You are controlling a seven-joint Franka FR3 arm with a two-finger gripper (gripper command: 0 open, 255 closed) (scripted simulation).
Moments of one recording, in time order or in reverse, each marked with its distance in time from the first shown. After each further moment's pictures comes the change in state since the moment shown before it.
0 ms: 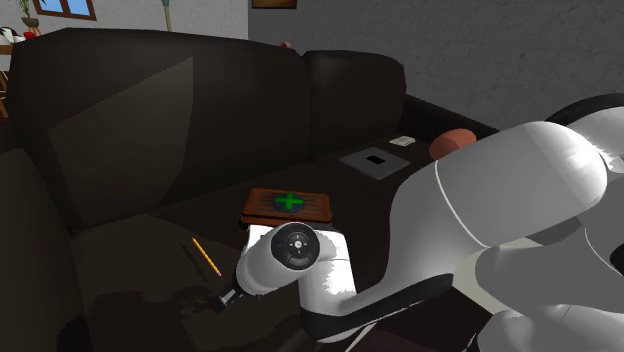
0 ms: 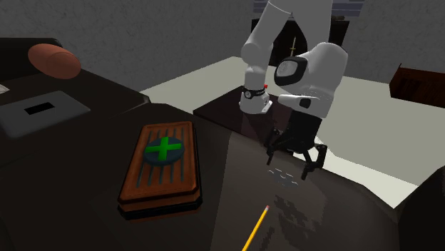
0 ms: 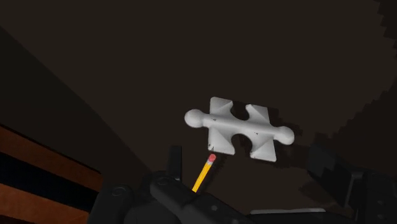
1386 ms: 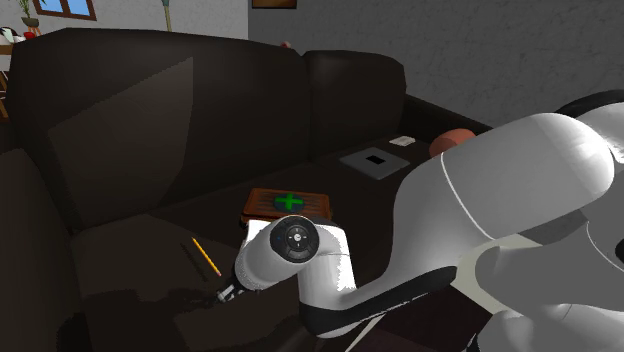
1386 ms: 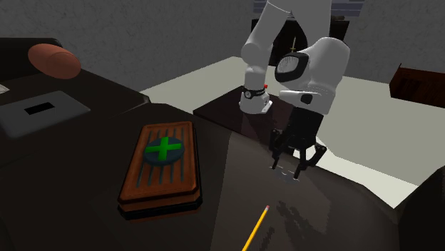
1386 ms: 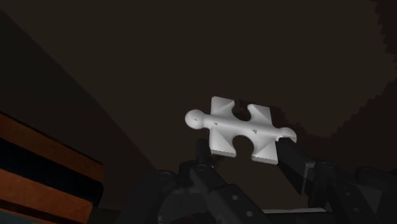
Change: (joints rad) arm 0.019 0.026 -0.023 0.009 -0.010 -0.029 -0.007
